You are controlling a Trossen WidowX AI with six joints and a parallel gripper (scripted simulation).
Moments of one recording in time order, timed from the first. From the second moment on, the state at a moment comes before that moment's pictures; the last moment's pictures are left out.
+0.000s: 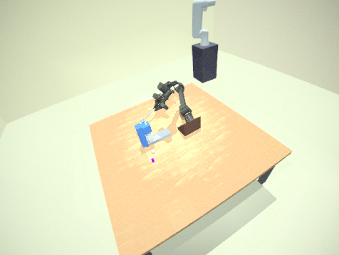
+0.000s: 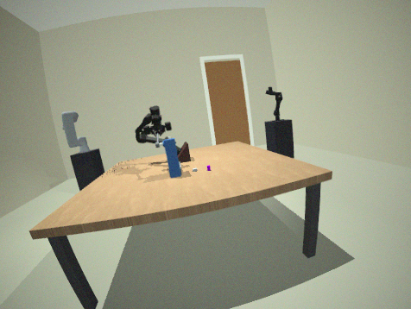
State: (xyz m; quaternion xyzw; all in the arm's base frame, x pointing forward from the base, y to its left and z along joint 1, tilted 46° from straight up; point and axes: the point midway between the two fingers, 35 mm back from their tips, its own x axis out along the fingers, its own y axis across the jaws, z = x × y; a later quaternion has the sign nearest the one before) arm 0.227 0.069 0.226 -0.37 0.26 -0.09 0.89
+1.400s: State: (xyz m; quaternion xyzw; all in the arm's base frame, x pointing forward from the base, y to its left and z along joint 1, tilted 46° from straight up) arm 0.222 0.057 0.214 -0.37 0.26 -0.09 0.89
